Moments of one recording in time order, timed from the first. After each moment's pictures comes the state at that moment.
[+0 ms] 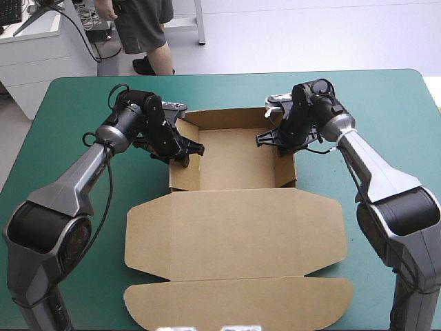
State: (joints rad) left arm -0.37 1.91 -1.74 -0.15 1.23 -0.05; right arm 0.33 1.99 -1.87 0.08 1.23 0.11
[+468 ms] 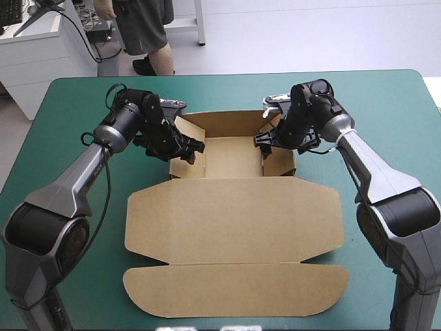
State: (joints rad) left arm -0.37 1.89 -1.75 -0.16 1.22 -0.05; right arm 0.33 1.99 -1.87 0.09 1.23 0.10
